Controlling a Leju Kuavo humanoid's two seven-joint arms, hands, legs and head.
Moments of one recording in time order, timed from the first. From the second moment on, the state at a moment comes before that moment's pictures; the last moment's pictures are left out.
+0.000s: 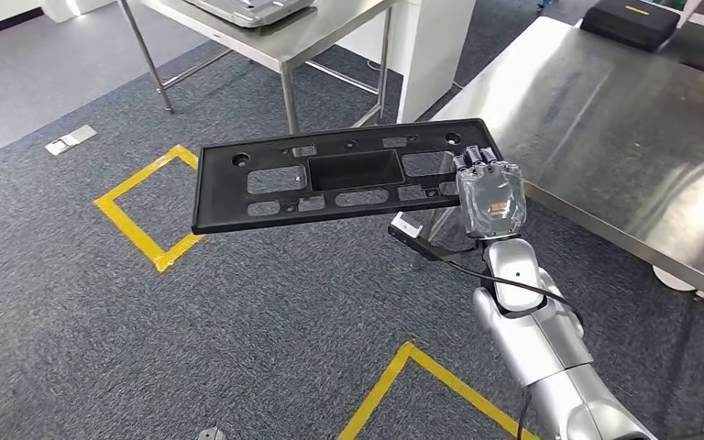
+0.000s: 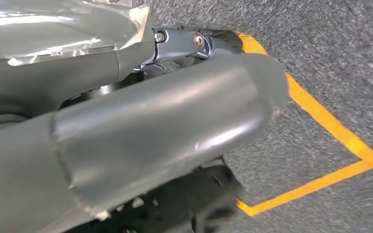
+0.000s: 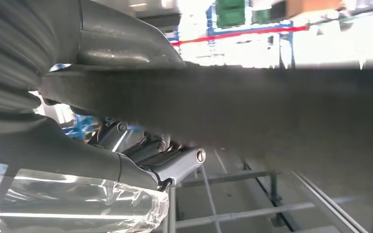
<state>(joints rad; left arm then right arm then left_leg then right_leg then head) -0.15 -0.04 -1.18 -0.15 1.43 -0.07 -0.38 -0.61 -0.11 0.44 -1.00 1.57 -0.50 0.13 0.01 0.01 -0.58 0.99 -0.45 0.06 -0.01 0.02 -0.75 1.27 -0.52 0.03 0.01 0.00</state>
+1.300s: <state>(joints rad) -0.15 -0.04 -1.18 -0.15 1.42 -0.05 -0.41 -0.62 -0.15 0.38 -0.94 1.57 -0.49 0.12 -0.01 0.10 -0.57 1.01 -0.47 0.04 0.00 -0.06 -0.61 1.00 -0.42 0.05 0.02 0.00</state>
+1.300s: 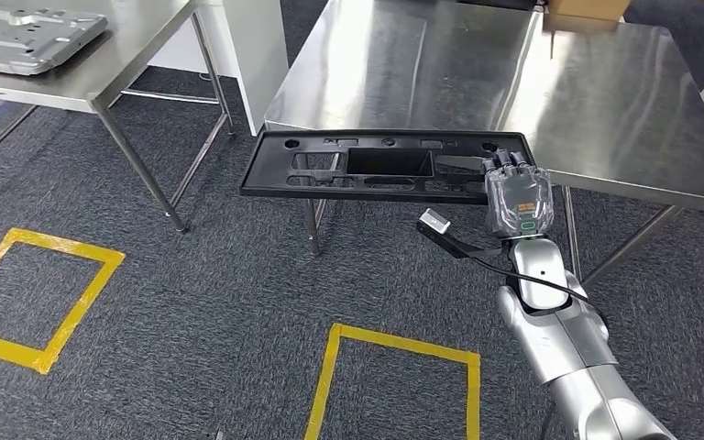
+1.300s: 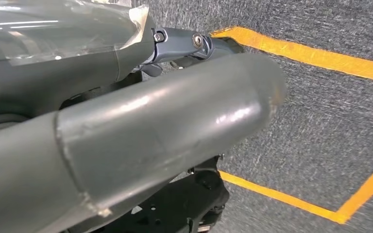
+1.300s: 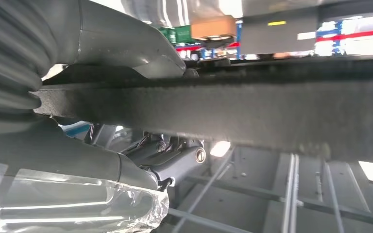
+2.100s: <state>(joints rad) -0.16 -0.06 -1.17 -0.15 1.41 -0.06 -0.42 -0.66 -0.13 0.38 -0.88 1.57 -0.49 0.11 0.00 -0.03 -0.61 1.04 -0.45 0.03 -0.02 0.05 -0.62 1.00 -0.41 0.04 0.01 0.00</state>
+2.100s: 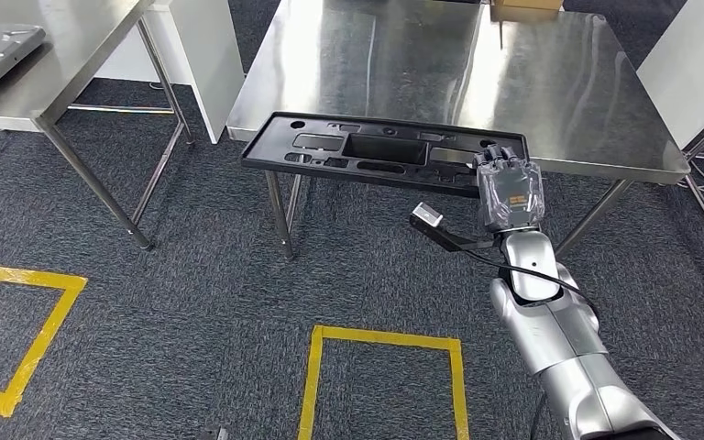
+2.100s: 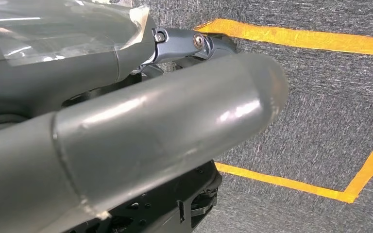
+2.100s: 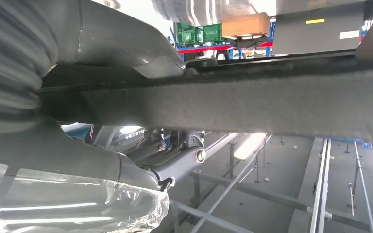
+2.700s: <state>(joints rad) -0.16 -0.08 -1.16 -0.16 1.41 -0.07 -0.43 -0.68 -0.12 0.41 -0.87 1.57 -0.48 0.11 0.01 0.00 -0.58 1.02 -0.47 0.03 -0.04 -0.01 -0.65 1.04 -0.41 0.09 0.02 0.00</state>
